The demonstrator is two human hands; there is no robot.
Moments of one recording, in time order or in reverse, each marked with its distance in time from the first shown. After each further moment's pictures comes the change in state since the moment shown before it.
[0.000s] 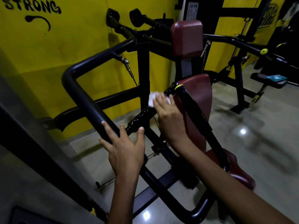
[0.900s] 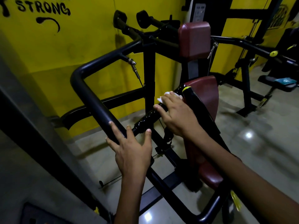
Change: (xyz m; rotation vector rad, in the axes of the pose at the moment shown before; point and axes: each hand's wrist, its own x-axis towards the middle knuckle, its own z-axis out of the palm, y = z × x) left_hand 0.001 0.001 -0.002 0.006 -0.012 -0.007; right_hand 0.021 0.011 -0.016 0.087 -0.374 0.172
